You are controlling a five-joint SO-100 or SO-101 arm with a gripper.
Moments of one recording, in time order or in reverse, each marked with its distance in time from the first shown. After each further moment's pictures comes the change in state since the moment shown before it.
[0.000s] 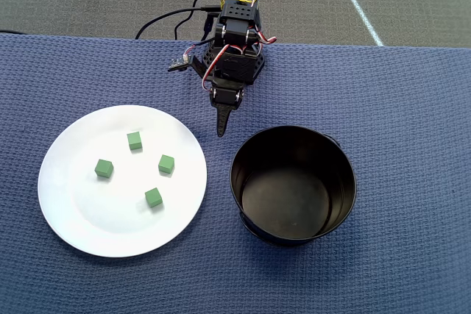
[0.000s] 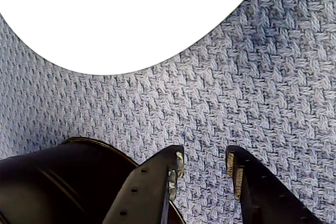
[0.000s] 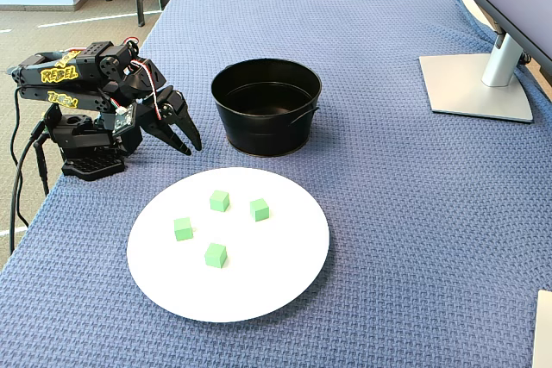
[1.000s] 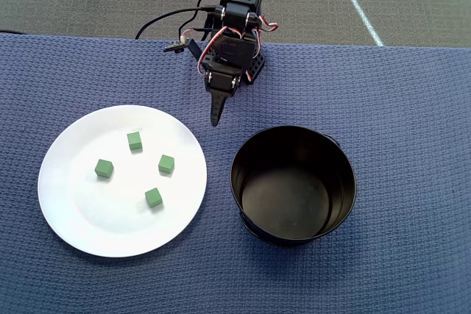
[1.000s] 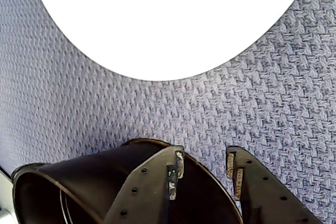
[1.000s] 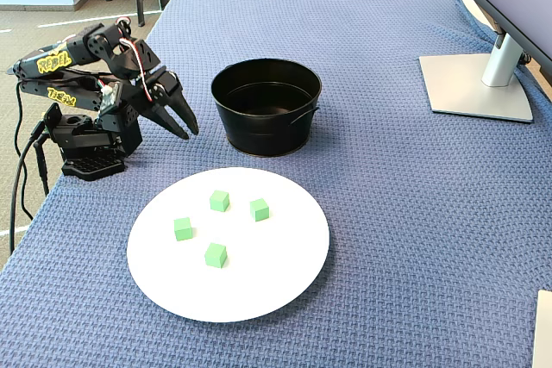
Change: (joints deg) arm 4.0 -4.0 -15.4 7.6 0.4
